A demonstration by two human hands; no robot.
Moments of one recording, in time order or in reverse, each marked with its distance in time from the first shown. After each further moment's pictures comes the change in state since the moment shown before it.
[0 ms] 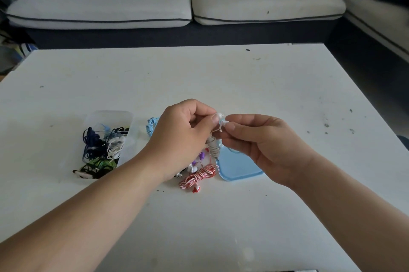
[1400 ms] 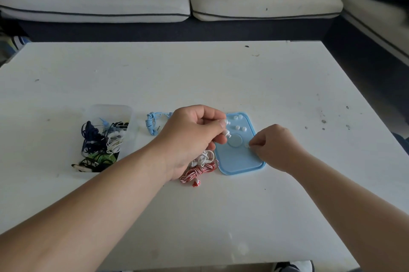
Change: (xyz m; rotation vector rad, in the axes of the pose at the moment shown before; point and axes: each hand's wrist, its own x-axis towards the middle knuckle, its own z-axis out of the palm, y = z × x) left_hand -0.004 0.001 0.012 -0.228 -0.105 -0.278; right_hand 0.035 0.032 -0.061 -1.362 0.315 0.020
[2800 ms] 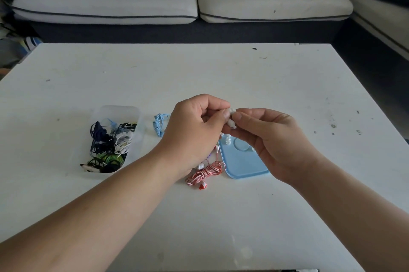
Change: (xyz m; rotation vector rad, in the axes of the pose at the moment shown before) left_hand 0.002 0.004 -0.004 0.054 0.123 0.268; right_hand -0.044 -0.070 -0.019 1.344 -0.192 -0.161
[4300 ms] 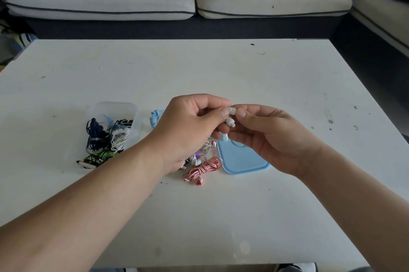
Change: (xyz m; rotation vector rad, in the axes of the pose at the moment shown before) left_hand 0.000 0.005 -0.004 -0.101 -0.116 -0.105; right_hand 0.008 -0.002 -0.018 -0.016 -0.207 0.126
